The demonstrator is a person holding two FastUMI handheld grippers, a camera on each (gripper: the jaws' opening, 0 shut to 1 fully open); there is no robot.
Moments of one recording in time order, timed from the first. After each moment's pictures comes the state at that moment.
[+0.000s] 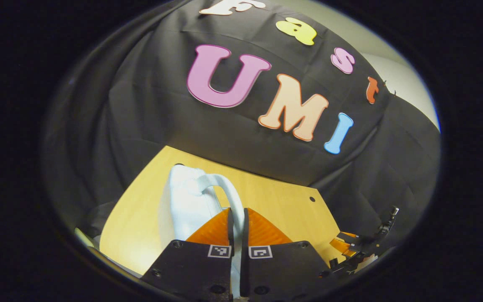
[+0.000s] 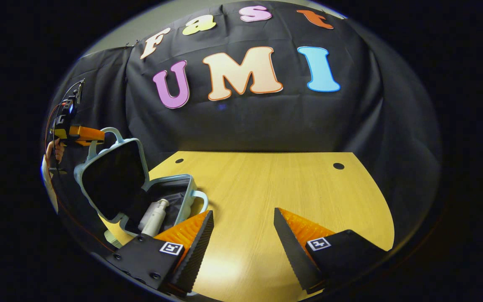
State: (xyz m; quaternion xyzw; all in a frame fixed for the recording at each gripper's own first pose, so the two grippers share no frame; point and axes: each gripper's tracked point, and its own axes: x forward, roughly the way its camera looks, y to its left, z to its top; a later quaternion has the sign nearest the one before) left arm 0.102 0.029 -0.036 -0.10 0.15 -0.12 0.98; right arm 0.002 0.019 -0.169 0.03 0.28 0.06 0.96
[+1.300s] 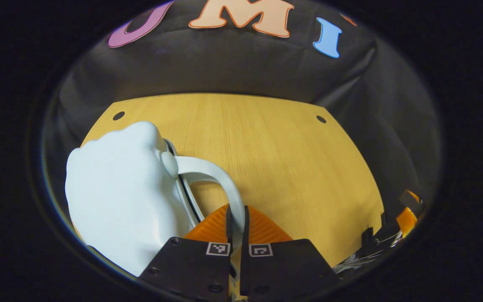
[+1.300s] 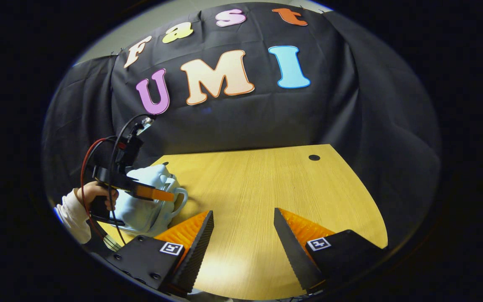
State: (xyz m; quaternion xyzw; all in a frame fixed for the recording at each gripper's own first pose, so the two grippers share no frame) left arm 0.179 -0.141 -0.278 0.06 0.36 -0.11 0.92; right arm -0.032 -0.043 -0.169 0.05 0.28 0.01 0.96
